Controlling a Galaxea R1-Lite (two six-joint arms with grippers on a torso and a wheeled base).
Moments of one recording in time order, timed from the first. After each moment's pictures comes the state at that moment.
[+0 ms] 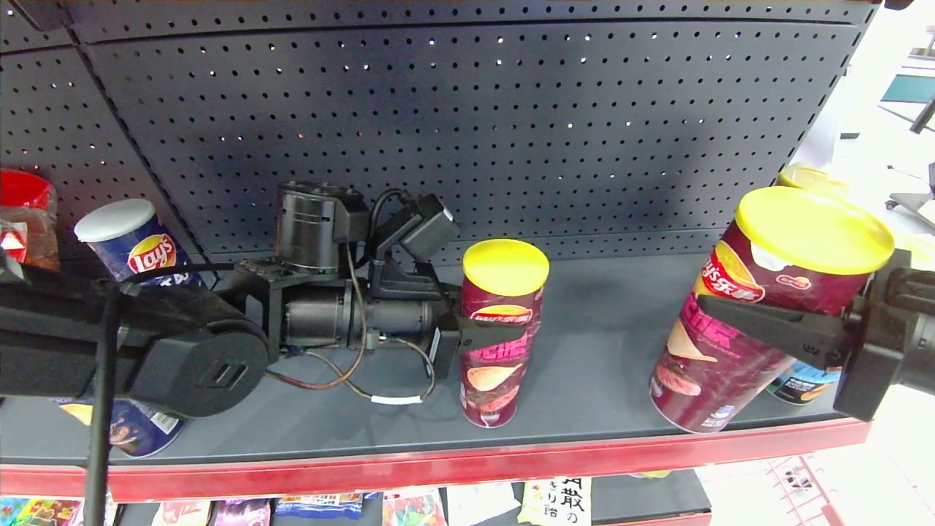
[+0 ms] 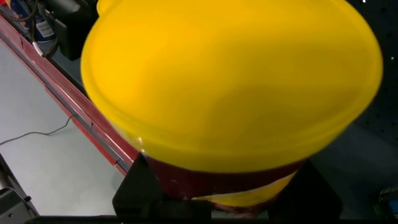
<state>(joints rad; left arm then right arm) -0.61 1.84 -0.98 -0.54 -0.68 0.15 0.51 1.15 -0.68 -0.30 0.21 -0.19</state>
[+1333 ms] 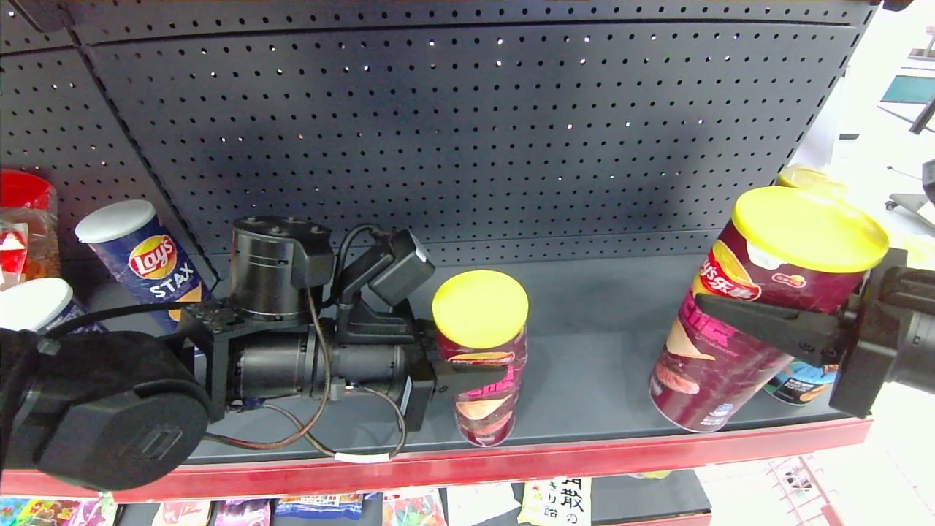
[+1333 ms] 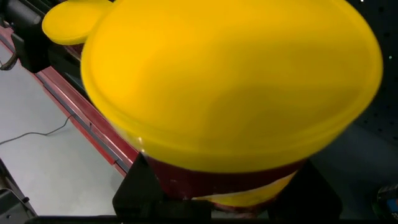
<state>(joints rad) -0.62 1.74 -0.79 -0.57 -0.64 0.15 0.51 1.16 -0.68 -0.30 0.21 -0.19</state>
